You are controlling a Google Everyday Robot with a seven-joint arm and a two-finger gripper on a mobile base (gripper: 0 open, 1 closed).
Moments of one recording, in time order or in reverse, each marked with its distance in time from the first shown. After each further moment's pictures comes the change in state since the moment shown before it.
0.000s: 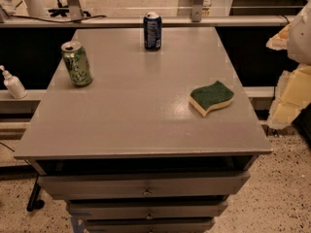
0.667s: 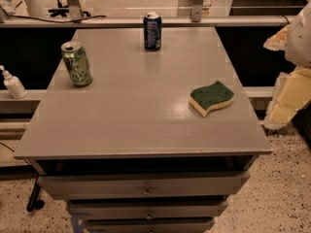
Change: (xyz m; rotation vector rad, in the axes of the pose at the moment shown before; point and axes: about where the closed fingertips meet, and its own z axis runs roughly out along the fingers) arm -0.004 -0.001 0.004 0.012 -0.027 -0.008
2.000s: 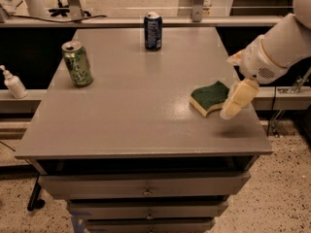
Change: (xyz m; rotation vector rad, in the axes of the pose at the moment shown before) arm -0.022 -0.066 0.129 -0.044 -0.215 0.042
